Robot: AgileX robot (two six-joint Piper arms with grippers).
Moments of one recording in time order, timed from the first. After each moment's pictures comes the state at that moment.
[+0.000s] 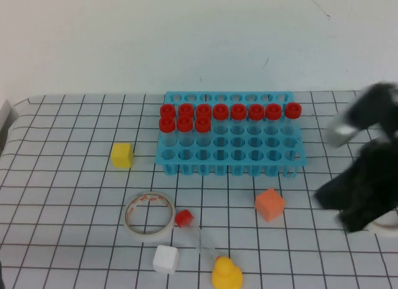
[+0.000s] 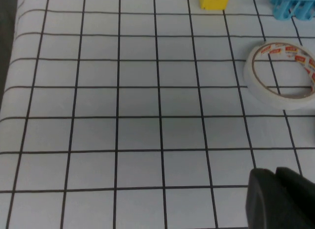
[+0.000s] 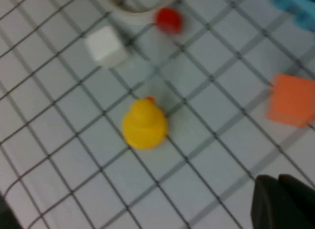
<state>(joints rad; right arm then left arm) 0.34 1.32 -0.99 0.52 0.84 -0.72 -0.04 0.50 -0.47 -0.17 0.71 0.02</state>
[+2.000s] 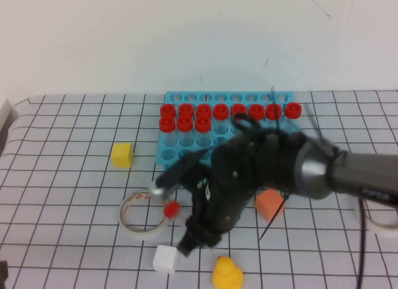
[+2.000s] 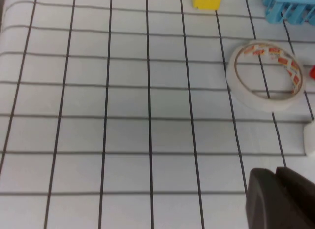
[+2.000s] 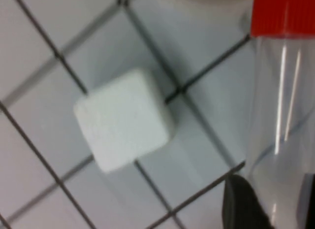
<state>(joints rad) 0.80 2.08 -1.52 0.09 0.79 -0.13 -0.04 0.50 -0.44 -0.21 0.68 0.02</state>
